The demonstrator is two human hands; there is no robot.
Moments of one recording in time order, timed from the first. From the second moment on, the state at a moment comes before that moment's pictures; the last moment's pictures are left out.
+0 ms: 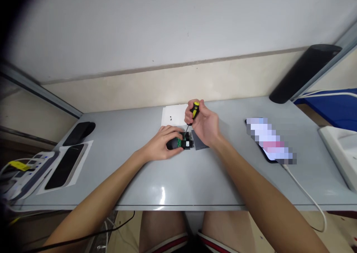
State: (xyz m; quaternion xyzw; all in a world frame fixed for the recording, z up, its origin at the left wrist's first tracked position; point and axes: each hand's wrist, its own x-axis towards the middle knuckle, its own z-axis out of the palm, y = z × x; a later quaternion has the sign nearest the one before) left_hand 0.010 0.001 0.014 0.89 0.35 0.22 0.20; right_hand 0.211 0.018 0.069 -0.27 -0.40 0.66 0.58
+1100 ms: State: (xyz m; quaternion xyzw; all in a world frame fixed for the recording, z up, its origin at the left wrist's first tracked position) left_hand 0.009 0.003 0.013 0.90 0.35 0.20 0.19; right_hand 0.204 0.008 0.074 -0.28 -0.46 0.63 0.56
